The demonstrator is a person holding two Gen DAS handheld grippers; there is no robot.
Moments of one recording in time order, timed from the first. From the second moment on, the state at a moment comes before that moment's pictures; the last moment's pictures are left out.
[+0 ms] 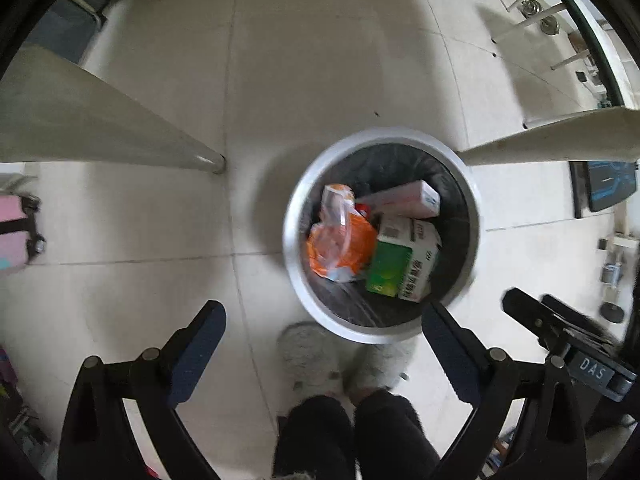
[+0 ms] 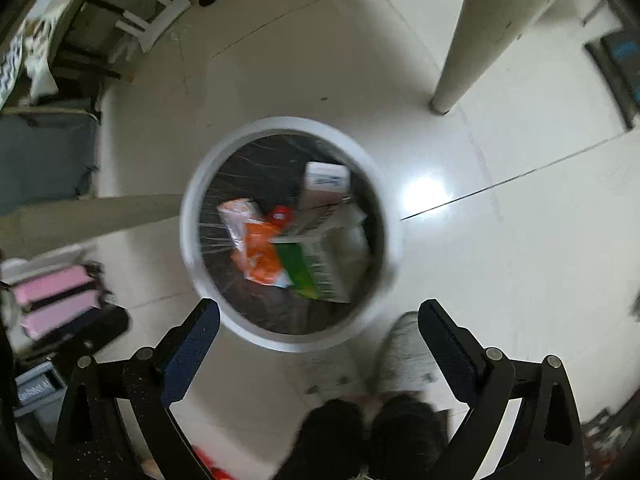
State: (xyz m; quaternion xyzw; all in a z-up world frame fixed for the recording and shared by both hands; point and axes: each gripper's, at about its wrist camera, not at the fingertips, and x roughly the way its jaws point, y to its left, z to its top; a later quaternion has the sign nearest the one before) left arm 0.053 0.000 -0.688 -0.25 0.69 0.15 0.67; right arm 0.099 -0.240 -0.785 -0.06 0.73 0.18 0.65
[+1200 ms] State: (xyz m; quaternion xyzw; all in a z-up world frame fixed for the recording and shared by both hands) left arm -0.002 -0.052 -0.434 -0.22 0.65 0.19 0.70; right arm 0.022 -0.265 -0.469 -0.16 0.66 0.20 0.70
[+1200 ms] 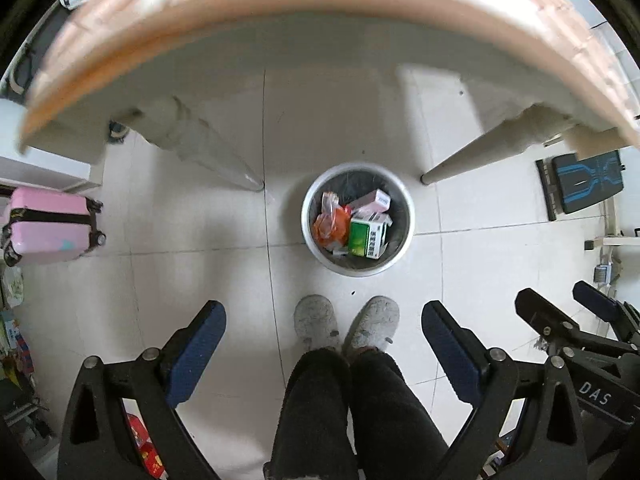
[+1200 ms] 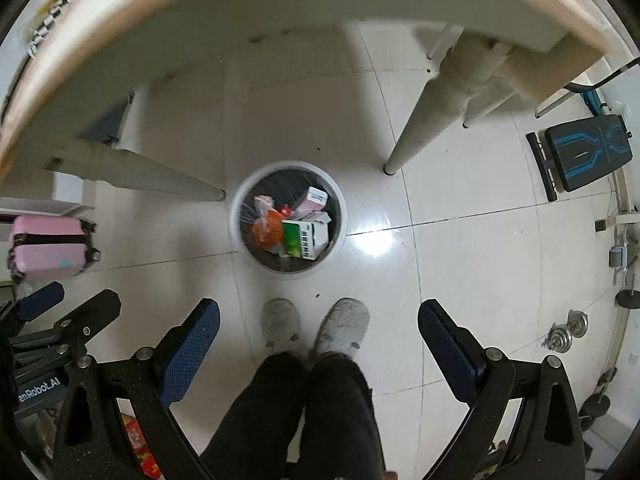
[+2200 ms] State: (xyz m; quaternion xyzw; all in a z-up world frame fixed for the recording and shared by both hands) left arm 0.219 0.125 -0.277 -0.19 0.55 0.39 0.72; right arm 0.331 -0.069 -0.246 -0.17 0.60 0.26 0.74
